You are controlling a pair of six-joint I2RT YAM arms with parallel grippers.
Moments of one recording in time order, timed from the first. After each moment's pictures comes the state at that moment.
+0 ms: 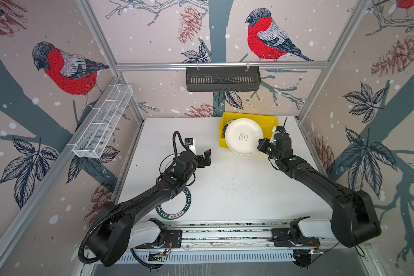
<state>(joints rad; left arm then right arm) -0.58 1.20 0.60 0.28 -0.16 -0.41 0.31 1.35 0.85 0.06 -0.01 0.65</state>
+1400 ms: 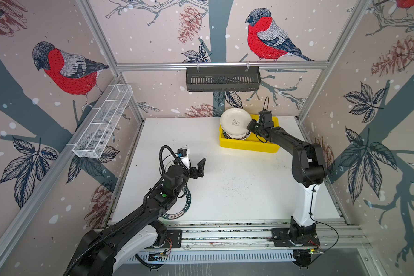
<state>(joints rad) -0.58 0.92 0.40 0.31 -0.15 -0.29 0.25 2.08 1.56 -0.11 -0.09 0.68</state>
